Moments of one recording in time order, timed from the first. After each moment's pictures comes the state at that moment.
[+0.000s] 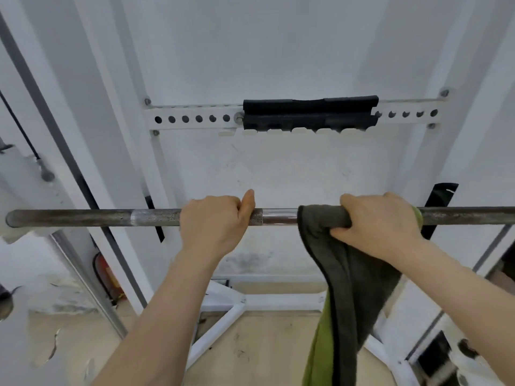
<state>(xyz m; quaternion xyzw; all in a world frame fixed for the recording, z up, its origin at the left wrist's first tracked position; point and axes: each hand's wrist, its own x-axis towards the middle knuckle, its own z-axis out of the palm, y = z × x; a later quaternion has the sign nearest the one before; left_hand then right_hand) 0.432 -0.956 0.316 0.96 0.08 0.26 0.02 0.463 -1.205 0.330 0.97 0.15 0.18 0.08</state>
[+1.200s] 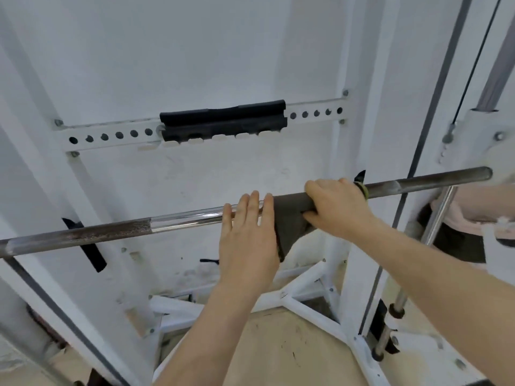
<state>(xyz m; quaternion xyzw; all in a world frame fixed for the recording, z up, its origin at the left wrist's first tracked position) 0.412 -1.167 0.283 0.96 -0.11 0.27 0.04 0.483 -1.353 0.308 0.94 0.18 0.28 0.05</state>
